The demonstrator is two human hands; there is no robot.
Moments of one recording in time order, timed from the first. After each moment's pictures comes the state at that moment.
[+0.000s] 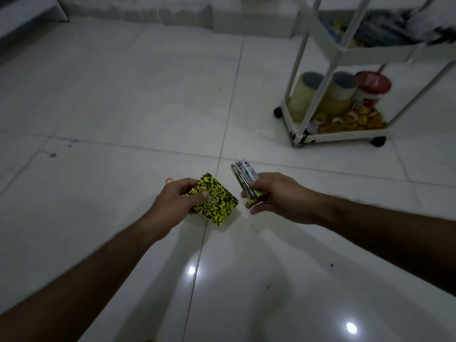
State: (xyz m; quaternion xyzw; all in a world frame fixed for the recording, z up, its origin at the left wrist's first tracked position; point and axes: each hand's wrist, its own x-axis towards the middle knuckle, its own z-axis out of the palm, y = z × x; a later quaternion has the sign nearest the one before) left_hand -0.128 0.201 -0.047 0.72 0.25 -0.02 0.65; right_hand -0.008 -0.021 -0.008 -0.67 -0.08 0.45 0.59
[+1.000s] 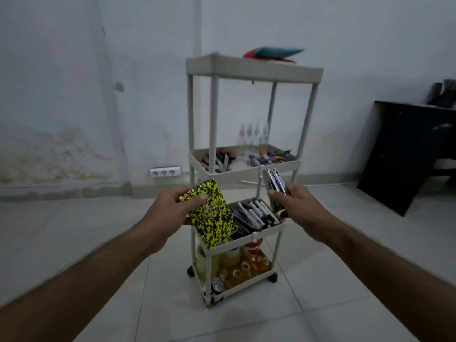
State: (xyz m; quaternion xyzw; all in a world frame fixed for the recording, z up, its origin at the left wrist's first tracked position) left_hand 0.102 0.069 0.335 0.73 -0.01 0.07 0.68; right_hand 0.149 -0.211 0.346 -0.82 -0.09 -0.01 0.56
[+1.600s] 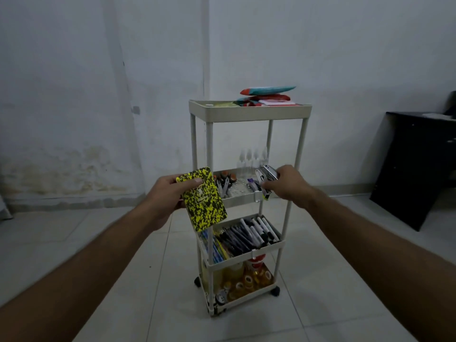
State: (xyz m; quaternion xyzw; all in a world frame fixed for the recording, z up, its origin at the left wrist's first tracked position) left_hand 0.113 0.063 0.440 0.69 0.02 0.10 0.71; right_hand 0.218 -0.214 0.448 -0.91 -0.07 -0.06 0.41
